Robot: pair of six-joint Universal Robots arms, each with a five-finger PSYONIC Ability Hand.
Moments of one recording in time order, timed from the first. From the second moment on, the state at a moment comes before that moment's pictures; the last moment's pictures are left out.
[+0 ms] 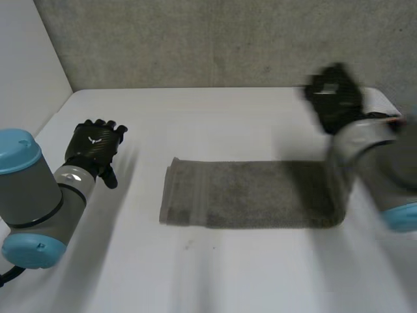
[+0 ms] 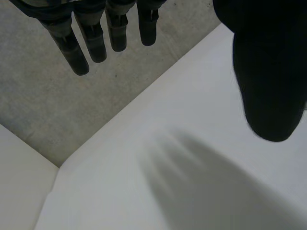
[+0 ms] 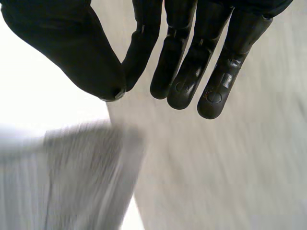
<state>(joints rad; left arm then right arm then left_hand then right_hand) 4.42 -1.94 -1.71 3.49 -1.57 3.57 1.92 -1.24 1.50 -0.34 1.42 2.25 0.19 0.20 0.21 0.20 0.05 0.98 1.18 1.19 1.19 0.99</state>
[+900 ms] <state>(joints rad) 4.21 -1.98 -1.66 3.49 -1.57 3.57 1.88 -0.77 1.04 0.16 1.41 3.15 0.19 0.20 0.21 0.20 0.05 0.23 0.27 0.28 0.27 0.11</state>
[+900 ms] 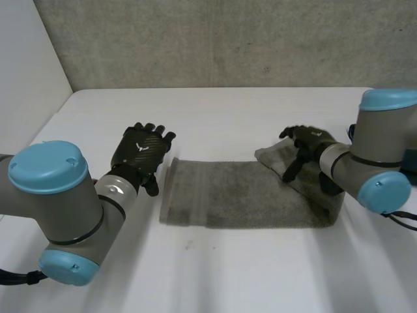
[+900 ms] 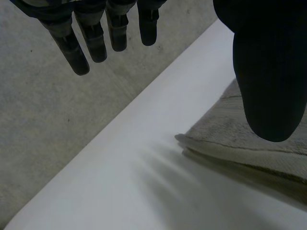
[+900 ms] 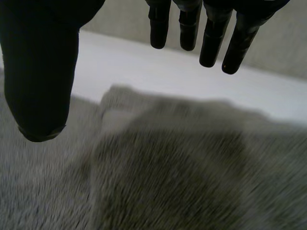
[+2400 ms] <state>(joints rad) 4.21 -1.99 -1.68 3.50 -1.57 3.57 1.96 -0.40 0.46 0.29 1.45 3.17 0.19 0.20 0.21 0.20 0.05 0.47 0.53 0.53 0.53 0.35</state>
